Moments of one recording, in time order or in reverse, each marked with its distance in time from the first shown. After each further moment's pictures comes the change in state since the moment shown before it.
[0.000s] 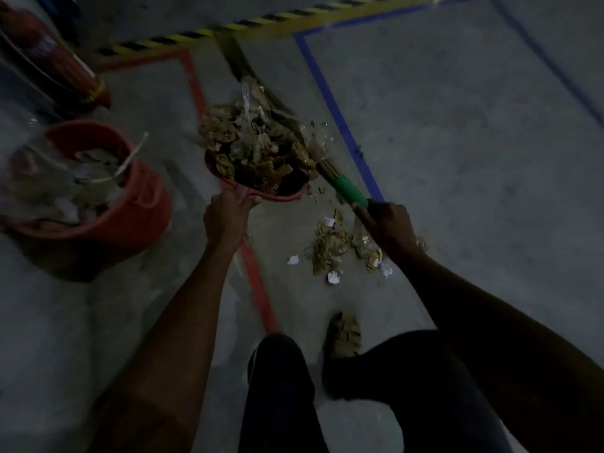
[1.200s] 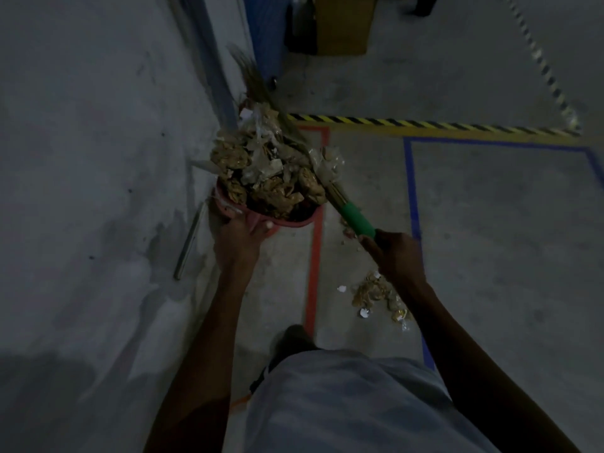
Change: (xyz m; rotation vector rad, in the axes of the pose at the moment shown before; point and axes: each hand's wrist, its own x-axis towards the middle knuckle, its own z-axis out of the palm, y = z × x) left_hand -0.291 0.093 -0.399 -0.223 0.366 -0.273; right_hand -0.134 -0.299 -0.306 0.147 -0.182 -0.346
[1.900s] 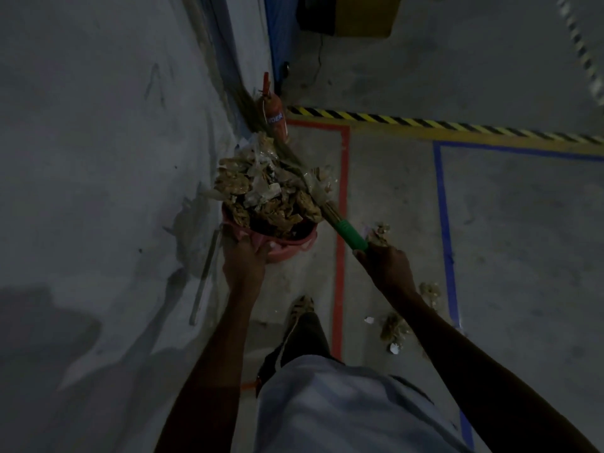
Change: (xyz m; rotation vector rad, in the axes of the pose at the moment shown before) left_hand 0.293 -0.119 0.033 0.184 -0.072 -0.132; right_hand 0.238 -0.078 0.167 -0.182 -0.108 0.058
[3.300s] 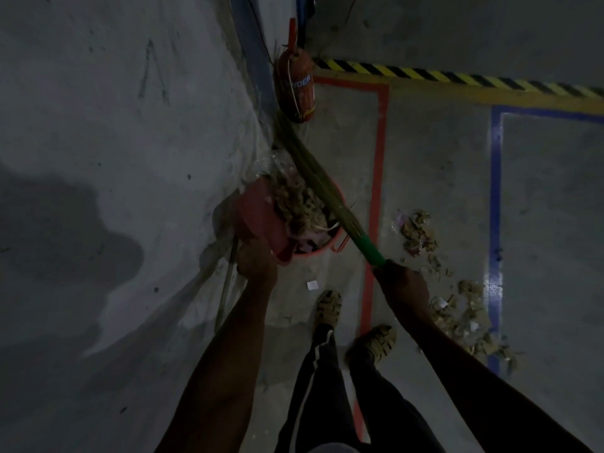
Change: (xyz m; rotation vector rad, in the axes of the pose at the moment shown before) left_hand 0.180 -0.059 0.059 0.340 -0.005 -0.012; right_hand 0.107 -0.038 0.108 -0.043 -0.225 0.293
